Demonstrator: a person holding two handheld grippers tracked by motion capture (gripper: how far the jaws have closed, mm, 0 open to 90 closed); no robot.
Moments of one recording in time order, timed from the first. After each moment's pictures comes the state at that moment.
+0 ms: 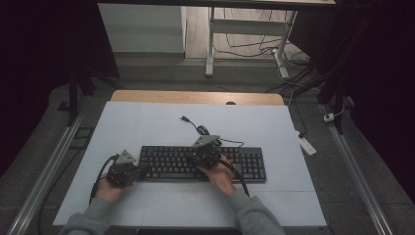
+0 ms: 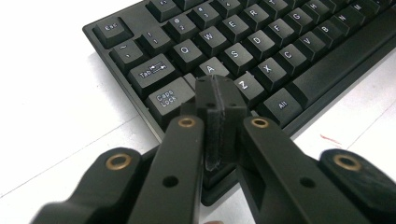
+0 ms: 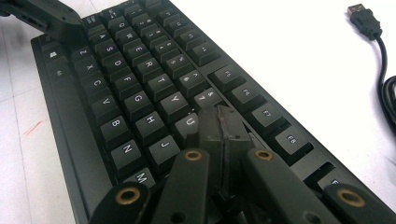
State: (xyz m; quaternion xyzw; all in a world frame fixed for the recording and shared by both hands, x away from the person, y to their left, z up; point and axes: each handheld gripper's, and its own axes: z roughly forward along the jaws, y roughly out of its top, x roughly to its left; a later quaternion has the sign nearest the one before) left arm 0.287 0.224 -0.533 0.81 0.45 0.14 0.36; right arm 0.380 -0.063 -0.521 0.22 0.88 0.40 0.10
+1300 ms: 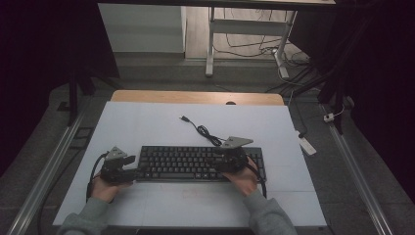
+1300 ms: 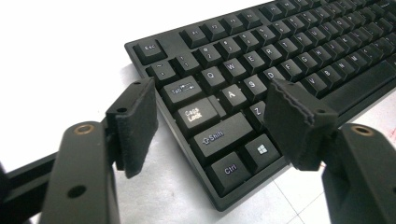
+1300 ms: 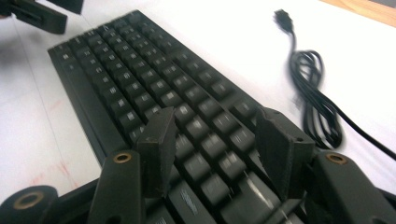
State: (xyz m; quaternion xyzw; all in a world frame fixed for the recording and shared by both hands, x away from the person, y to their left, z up) left arm 0.286 0.240 -0.523 0.76 0.50 0.14 0.40; right arm 0.358 -0.146 -0.492 0.27 0.85 0.44 0.13
